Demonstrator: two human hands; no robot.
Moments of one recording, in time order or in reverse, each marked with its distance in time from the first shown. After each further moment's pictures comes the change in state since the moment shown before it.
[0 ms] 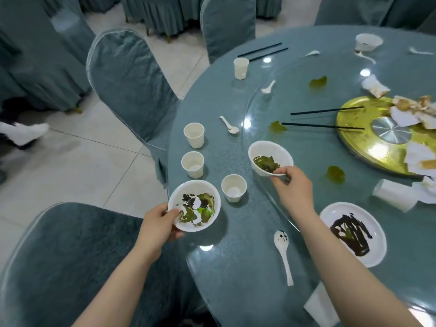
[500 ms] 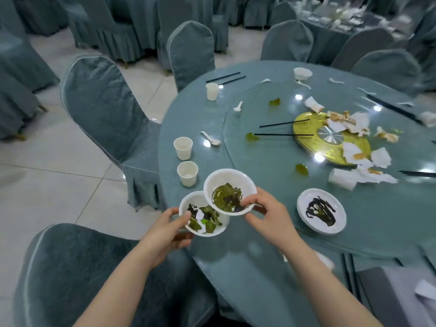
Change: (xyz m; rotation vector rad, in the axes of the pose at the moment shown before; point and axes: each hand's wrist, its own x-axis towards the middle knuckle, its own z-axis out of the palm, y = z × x) left_hand -0.015 0.011 -0.044 -0.103 -0.508 -0.077; right_hand -0.142 -0.087 -0.003 0.145 -0.137 -0.231
